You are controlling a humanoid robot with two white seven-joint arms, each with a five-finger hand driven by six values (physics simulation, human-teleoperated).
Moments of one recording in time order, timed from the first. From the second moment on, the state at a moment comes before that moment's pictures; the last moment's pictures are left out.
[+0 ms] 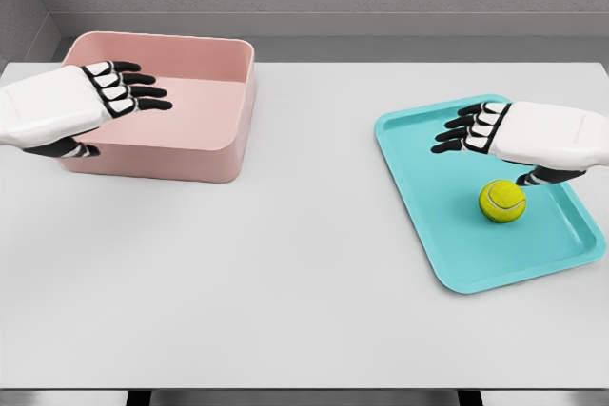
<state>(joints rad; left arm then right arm) -0.57 1.15 -0.60 -1.71 -0.40 -0.61 -0.14 -0.59 -1.16 0.62 -1.75 0.24 -0.61 0.44</state>
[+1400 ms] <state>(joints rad) -0.54 1.15 -0.60 -1.71 -0.41 -0.61 -0.14 -0.57 -0.98 0.73 -1.37 0.27 -0.61 0.55</state>
